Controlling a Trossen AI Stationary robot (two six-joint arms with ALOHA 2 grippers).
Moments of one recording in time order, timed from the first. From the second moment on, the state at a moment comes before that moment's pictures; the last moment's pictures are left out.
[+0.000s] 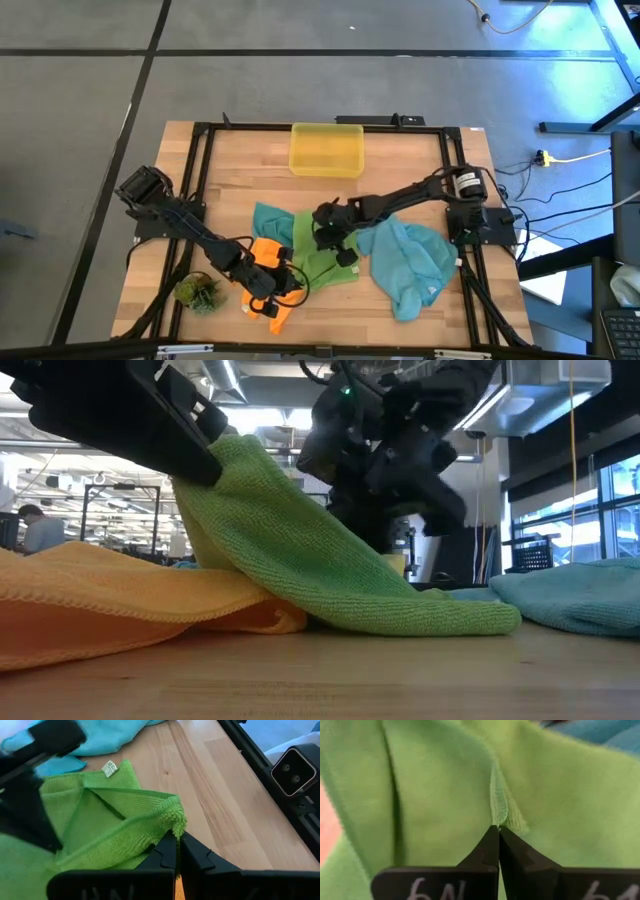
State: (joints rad) left arm -0.62 1.68 0.85 0.16 -0.37 -0.23; right arm 0.08 2.00 1.18 -0.10 -0.30 -0.35
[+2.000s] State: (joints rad) left arm -0.65 1.68 0.85 0.11 -0.33 -0.38; right arm 0.35 1.64 1.09 -0.36 0.01 0.04
